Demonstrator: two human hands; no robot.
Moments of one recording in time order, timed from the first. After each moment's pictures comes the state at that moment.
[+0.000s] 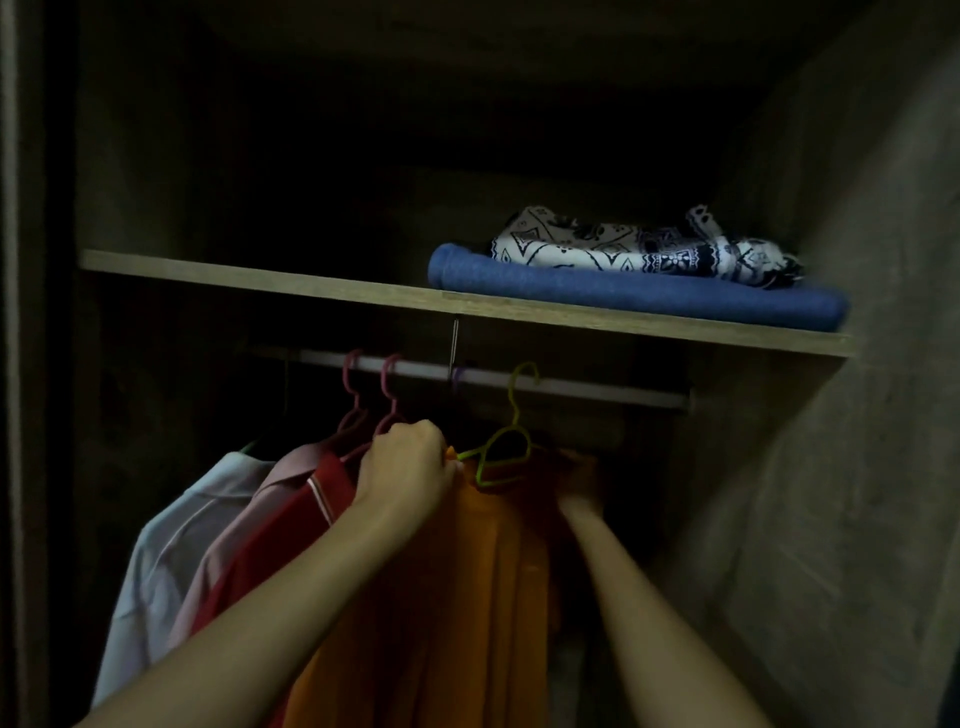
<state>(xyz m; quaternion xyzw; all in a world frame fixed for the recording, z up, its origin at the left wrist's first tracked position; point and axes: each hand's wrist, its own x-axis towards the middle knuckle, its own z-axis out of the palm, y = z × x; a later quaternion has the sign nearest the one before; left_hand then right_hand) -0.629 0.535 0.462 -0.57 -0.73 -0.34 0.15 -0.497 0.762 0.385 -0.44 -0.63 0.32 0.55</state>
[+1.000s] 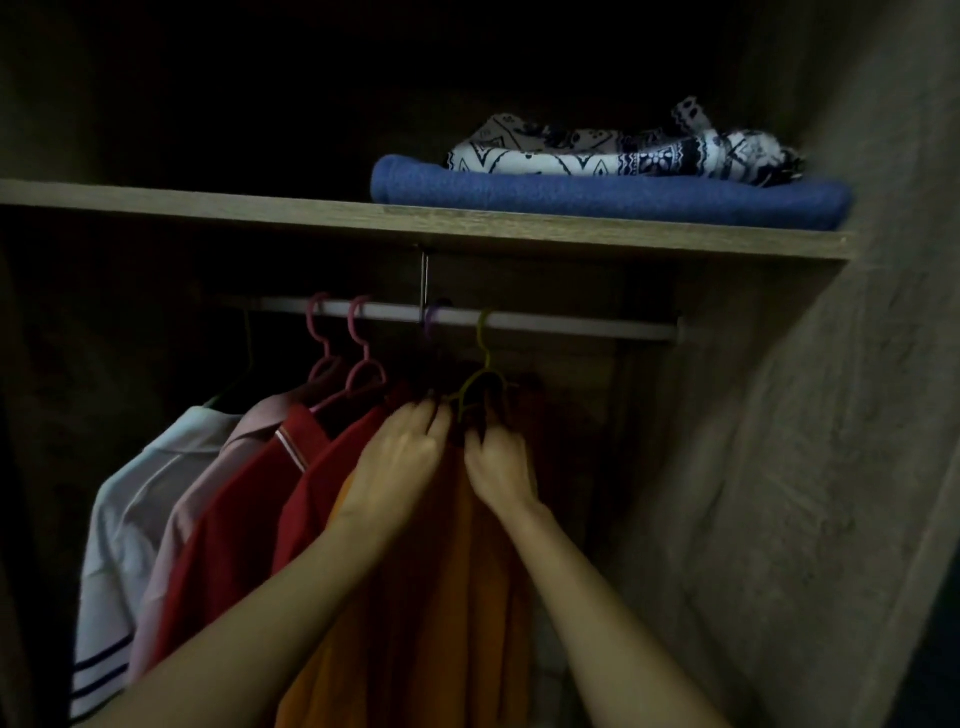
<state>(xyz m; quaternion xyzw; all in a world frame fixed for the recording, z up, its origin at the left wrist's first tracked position) -0.622 0.563 0.400 -0.64 -0.63 -0.20 0.38 -0.525 0.675 0.376 -0.42 -0.79 0.15 0.42</state>
